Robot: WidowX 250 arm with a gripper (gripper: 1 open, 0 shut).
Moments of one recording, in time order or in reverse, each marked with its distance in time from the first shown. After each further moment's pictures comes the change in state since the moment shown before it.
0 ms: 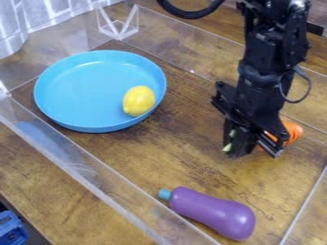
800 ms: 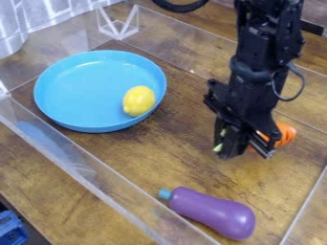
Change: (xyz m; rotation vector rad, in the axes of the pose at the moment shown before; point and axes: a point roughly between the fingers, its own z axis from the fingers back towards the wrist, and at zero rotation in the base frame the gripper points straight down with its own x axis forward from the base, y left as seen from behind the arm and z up) arm -0.016 0.000 0.009 0.000 0.020 0.011
